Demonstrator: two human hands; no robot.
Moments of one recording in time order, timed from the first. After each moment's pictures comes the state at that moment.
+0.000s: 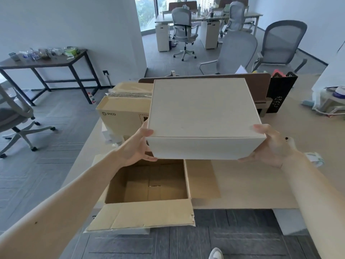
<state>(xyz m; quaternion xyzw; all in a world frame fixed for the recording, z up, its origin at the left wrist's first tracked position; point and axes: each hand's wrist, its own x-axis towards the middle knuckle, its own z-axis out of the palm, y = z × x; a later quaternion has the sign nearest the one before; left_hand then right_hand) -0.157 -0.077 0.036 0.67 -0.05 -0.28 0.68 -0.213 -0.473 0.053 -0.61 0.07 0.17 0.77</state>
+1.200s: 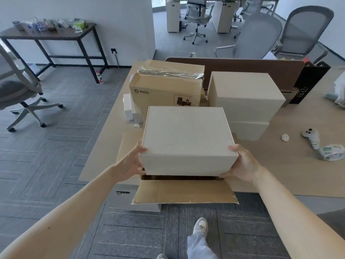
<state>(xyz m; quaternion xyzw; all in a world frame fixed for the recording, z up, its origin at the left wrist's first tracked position) -0.221 0.084 -0.053 0.63 0.06 -0.32 0.71 -0.236 -0.296 -0.055 -0.57 0.16 0.26 0.76</state>
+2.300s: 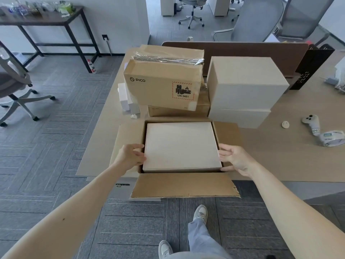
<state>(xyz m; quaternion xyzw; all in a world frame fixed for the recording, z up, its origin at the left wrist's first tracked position) -0.202 0.100 -0.113 0.81 0.17 -0.19 0.53 -0.237 -0.284 -0.094 -0.73 0.20 0.24 0.61</state>
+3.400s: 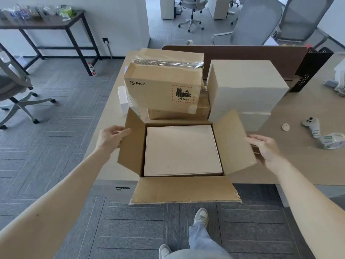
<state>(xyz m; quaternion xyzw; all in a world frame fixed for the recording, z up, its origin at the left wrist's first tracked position) -0.170 0.129 -0.048 0.81 0.19 -0.04 0.56 -0.225 -0.342 -0.060 -0.71 0.25 0.03 0.65</state>
